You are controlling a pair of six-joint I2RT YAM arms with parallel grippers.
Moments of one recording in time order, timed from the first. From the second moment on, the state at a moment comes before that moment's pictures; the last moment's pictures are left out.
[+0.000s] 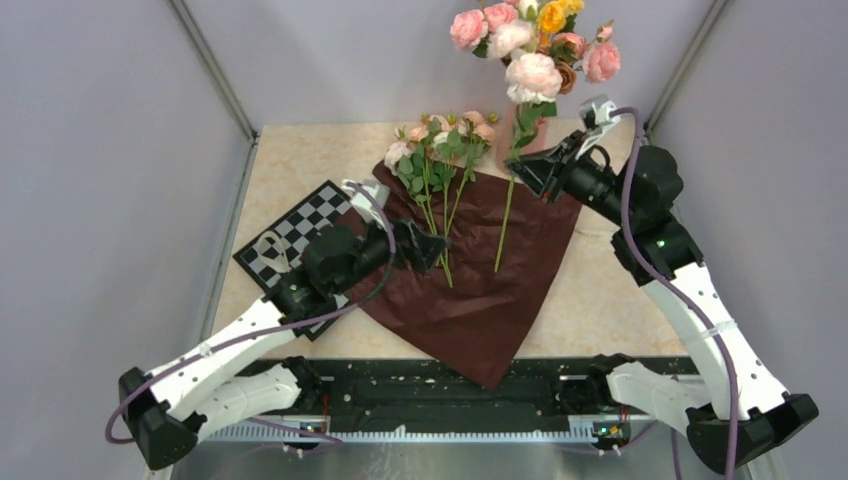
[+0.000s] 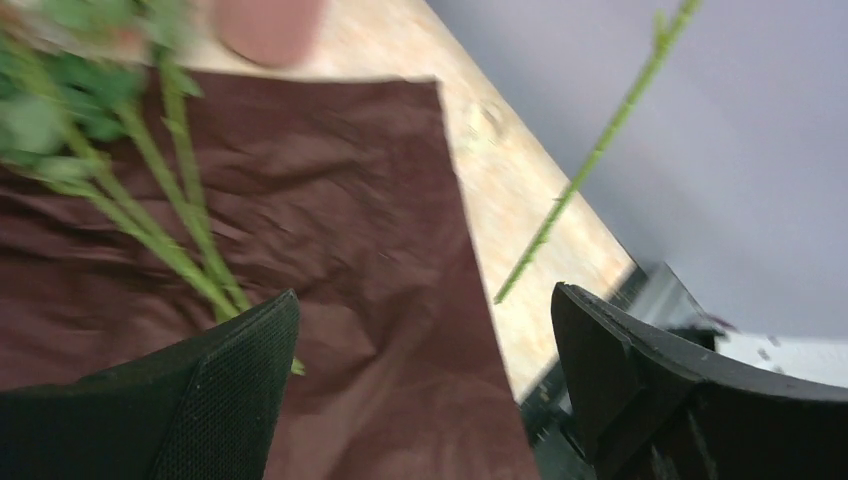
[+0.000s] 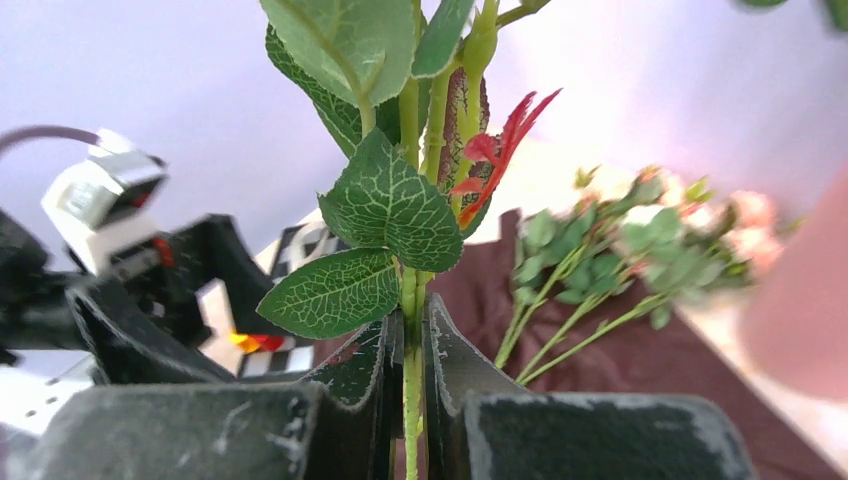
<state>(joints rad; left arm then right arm) -0.85 0.94 0.77 0.09 0.03 -0.54 0.40 1.00 1.17 -0.13 -0.49 0.32</state>
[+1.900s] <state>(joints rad) -0.11 0.91 0.86 -0.46 -0.22 -0.18 0.40 1.76 1.78 0.56 -0.01 -0.44</state>
